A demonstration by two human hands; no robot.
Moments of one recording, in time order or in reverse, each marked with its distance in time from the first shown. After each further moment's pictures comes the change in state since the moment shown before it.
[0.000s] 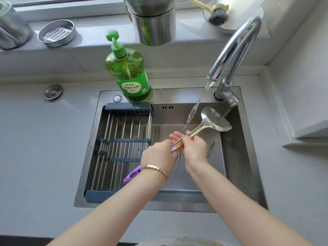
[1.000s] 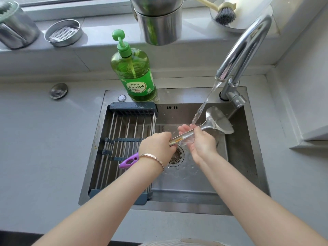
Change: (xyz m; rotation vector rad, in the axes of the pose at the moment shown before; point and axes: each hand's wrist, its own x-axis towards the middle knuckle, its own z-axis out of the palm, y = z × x) left_hand 0.017 -0.016 -0.018 0.007 0.016 0.092; right_hand 0.015 -0.015 0.004 0.166 -0.017 0.057
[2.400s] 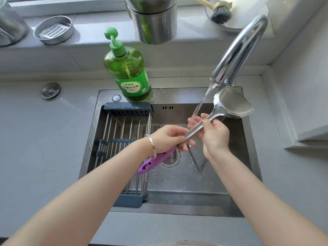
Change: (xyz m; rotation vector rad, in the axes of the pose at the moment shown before) left_hand 0.040 0.006 0.003 -1.048 -0.553 0.201; right_hand 0.003 -0.033 -0.014 -0.083 -0.061 -0.276
